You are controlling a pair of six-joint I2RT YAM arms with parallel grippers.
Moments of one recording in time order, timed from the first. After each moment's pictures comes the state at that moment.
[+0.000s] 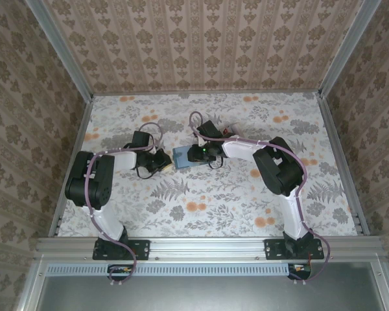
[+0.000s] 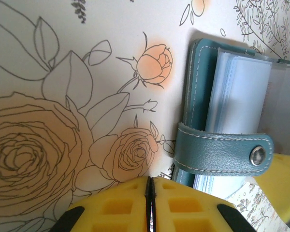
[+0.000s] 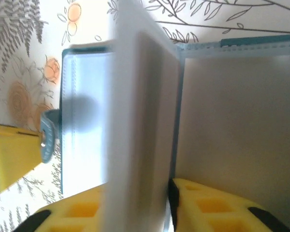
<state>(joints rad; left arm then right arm) -0.27 1.77 0.84 -0.13 0.53 -0.68 0.59 2.12 1.42 -0.28 -0.29 0.55</state>
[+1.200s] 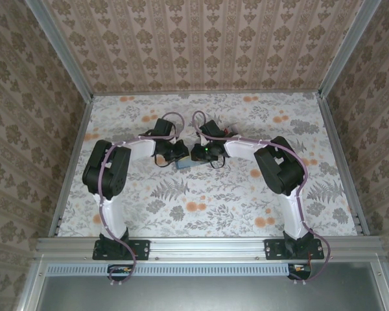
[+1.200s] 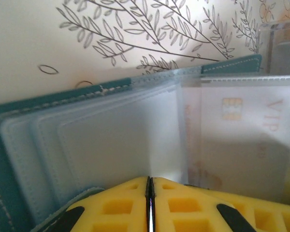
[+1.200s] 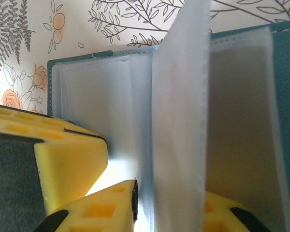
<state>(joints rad) -0.43 1.94 1.14 -0.25 0.47 -0.67 0.58 2.12 1.40 -0.27 -0.30 0.56</state>
